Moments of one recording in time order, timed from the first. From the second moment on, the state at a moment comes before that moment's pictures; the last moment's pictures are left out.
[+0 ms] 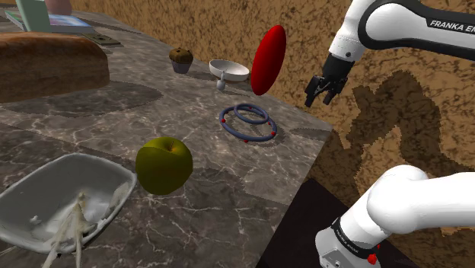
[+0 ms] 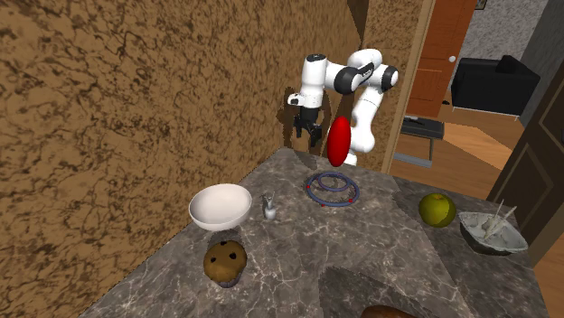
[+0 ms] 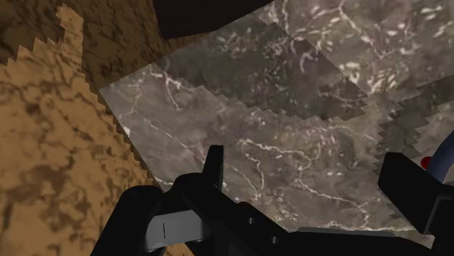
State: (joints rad) arm -0.01 -0.75 -0.03 -2.38 -0.08 1.66 0.17
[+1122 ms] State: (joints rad) arm 0.07 -0.35 0.01 -2.22 0.04 2.10 0.21
